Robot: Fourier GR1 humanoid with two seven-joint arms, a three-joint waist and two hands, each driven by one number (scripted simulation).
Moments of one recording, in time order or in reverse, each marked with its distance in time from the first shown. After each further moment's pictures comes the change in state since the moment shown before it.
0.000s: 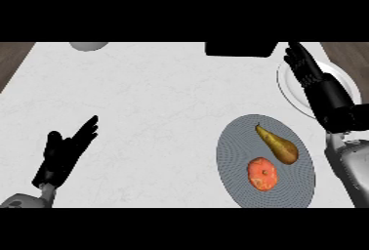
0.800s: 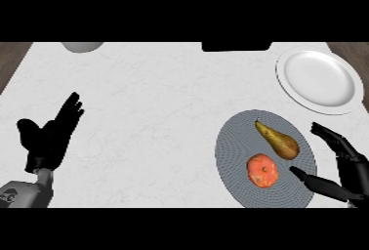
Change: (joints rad) left arm -0.061 -0.067 0.136 -0.025 -0.003 0.136 -0.076; right arm 0.486 0.054 -0.147 0.125 0.030 -0.009 -0.543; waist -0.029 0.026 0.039
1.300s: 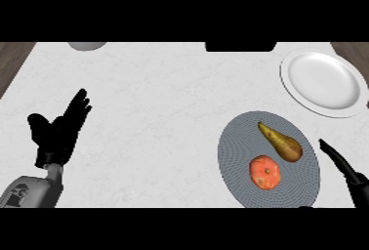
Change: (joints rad) left arm -0.032 -0.057 0.008 -0.002 -0.045 0.003 0.031; right arm 0.127 -0.081 0.036 -0.009 0.199 0.005 -0.057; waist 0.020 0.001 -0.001
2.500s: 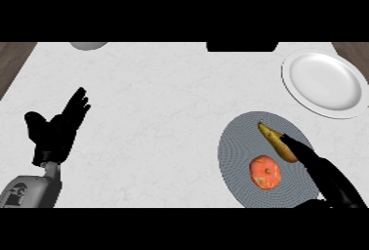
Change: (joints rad) left arm -0.003 -0.051 0.084 0.003 -0.067 -0.088 0.021; right arm -0.089 -0.020 0.184 -0.217 0.442 0.137 0.633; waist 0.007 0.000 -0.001
